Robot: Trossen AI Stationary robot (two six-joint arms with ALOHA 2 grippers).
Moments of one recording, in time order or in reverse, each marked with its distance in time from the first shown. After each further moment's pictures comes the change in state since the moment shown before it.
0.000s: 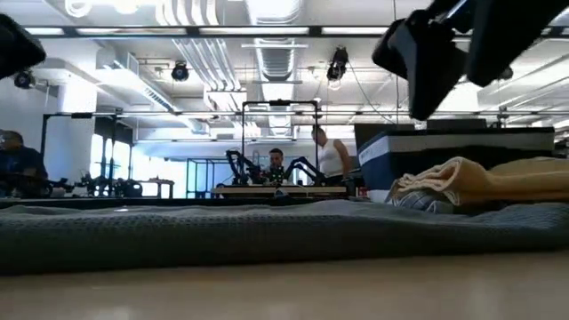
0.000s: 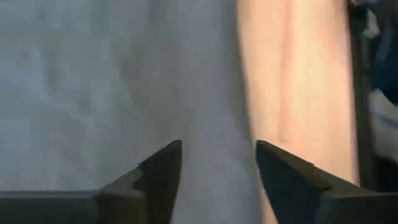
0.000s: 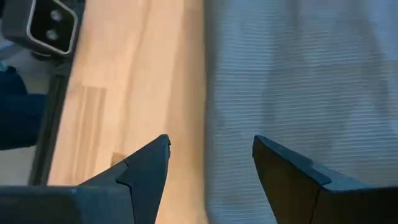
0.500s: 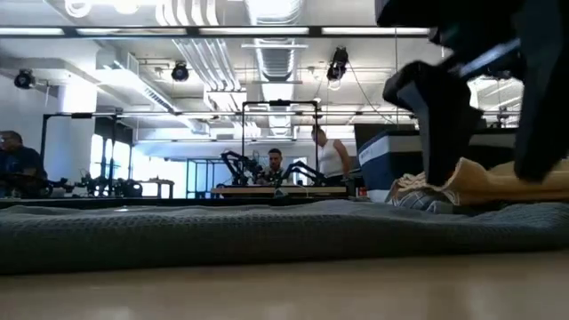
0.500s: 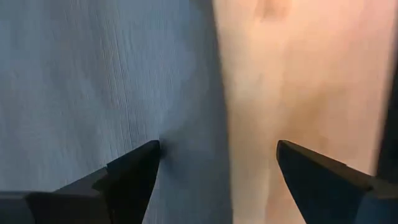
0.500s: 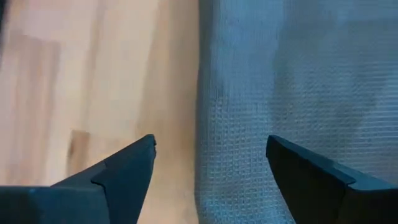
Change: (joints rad) left arm -0.103 0.280 0.087 -0.081 0.175 -0.146; right arm 0.021 0.099 -0.038 -0.009 0.043 -0.016
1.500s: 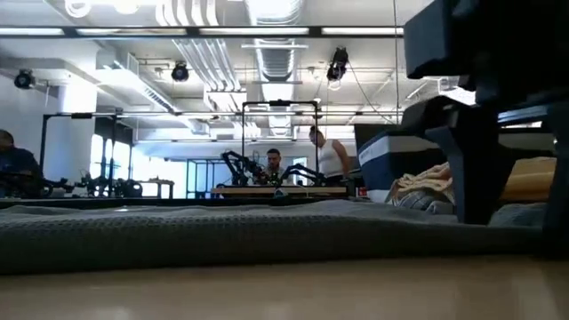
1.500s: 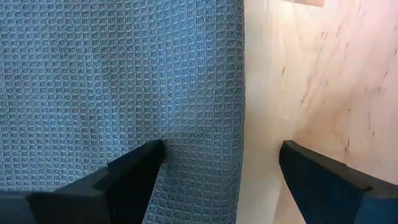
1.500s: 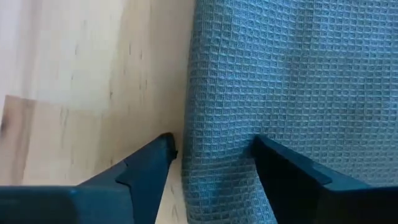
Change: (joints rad) left arm -0.011 0.020 -0.002 -0.036 -0.041 -0.113; right arm 0.041 0.082 -0.033 0.006 0.078 0.010
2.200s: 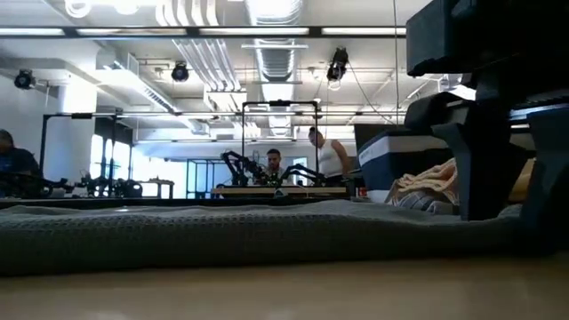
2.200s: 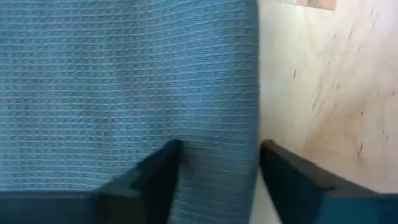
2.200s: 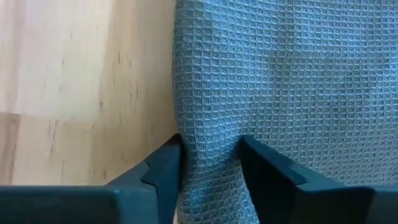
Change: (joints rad) left arm 0.001 0.042 -0.011 -0.008 -0.013 0.005; right arm 0.006 0.009 -0.004 -0.014 0.081 0.034
